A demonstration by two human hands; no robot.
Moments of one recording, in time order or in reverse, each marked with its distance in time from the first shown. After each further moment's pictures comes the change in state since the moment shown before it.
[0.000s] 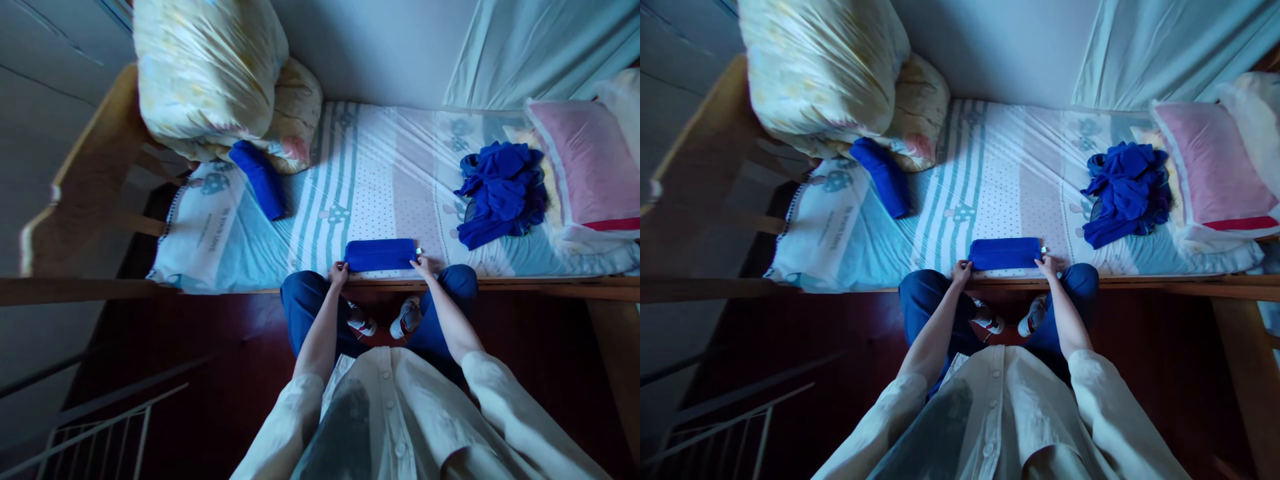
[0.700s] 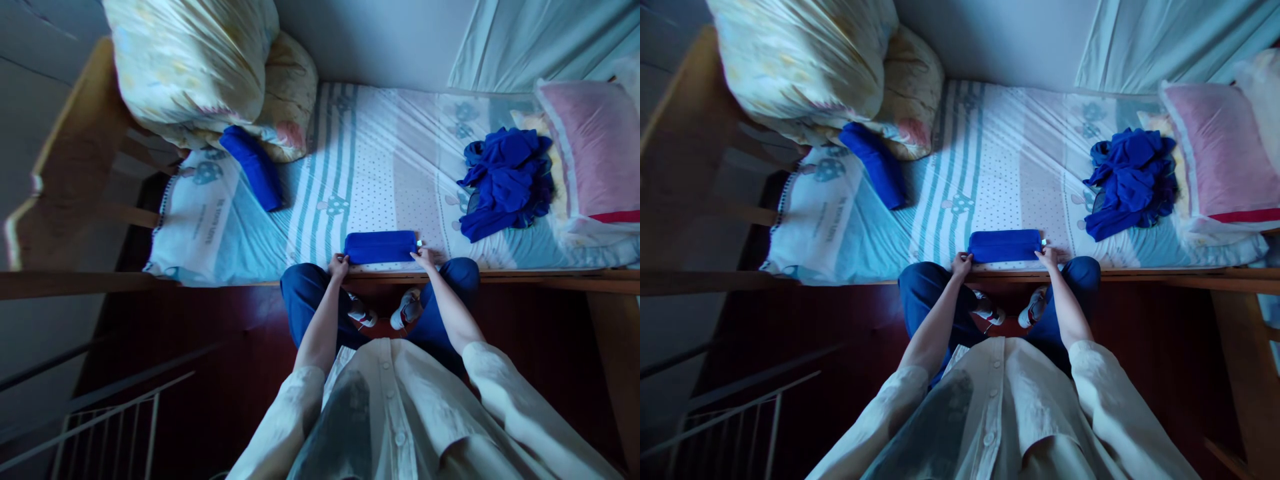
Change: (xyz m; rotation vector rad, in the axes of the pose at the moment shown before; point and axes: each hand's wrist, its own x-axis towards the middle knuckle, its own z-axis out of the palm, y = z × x) left_hand 0.002 -0.002 0.003 0.019 -0.011 -0.002; right_hand 0.005 -0.007 -0.003 -0.077 -0.036 0.033
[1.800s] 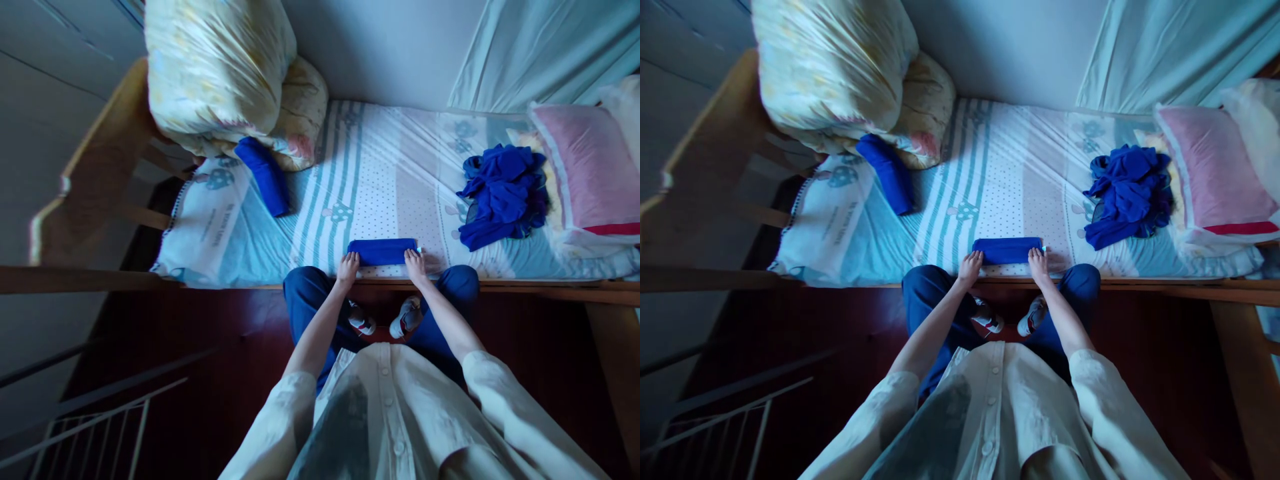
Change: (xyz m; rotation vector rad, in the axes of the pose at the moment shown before) left_hand -0.008 0.016 -0.007 0.473 -0.218 0.748; right_hand -0.034 -0.038 0.010 -0.429 0.114 -0.515
